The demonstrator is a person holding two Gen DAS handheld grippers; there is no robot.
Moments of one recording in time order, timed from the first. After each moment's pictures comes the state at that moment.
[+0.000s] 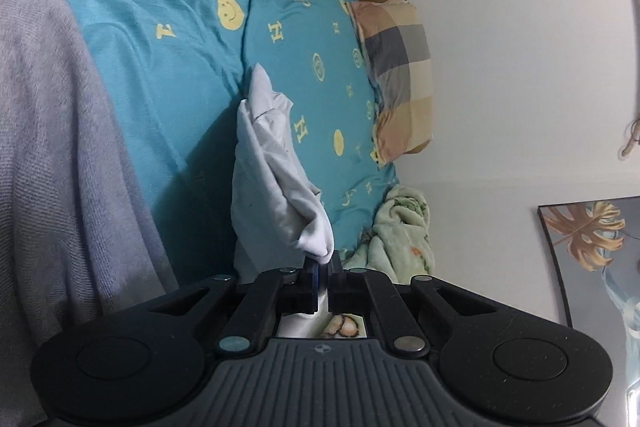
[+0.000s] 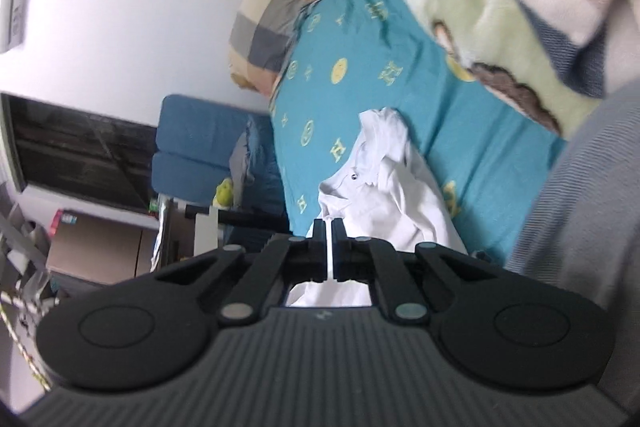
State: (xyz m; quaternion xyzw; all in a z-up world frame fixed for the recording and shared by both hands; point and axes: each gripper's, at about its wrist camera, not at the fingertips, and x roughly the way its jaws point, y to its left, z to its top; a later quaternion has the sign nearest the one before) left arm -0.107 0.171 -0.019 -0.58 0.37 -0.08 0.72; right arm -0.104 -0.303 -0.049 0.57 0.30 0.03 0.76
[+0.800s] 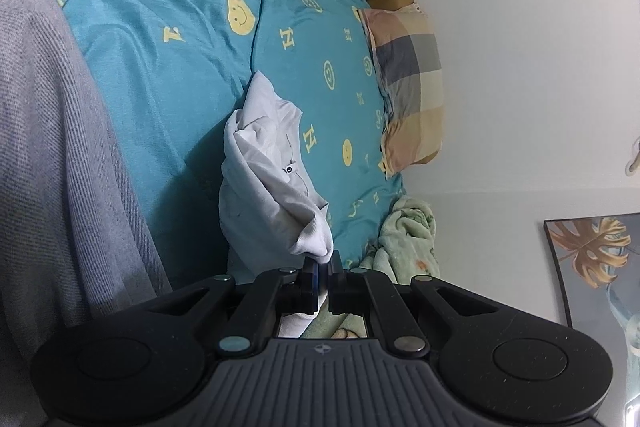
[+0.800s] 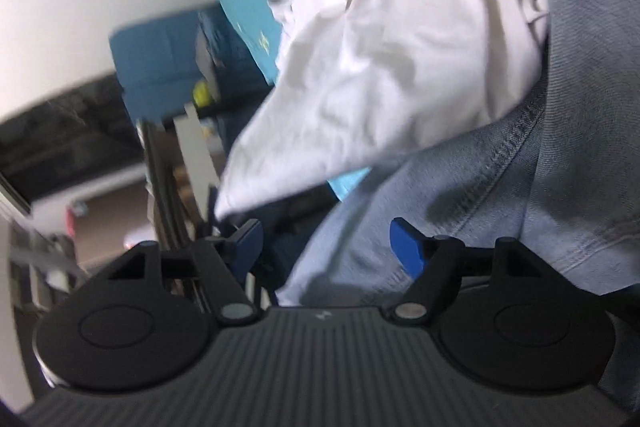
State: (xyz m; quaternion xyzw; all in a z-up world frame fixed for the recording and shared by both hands) left arm -0.095 0.179 -0.025 -0.59 0.37 -0.06 0.72; right arm -0.113 -0.145 -0.130 0.69 0.43 0.07 0.58
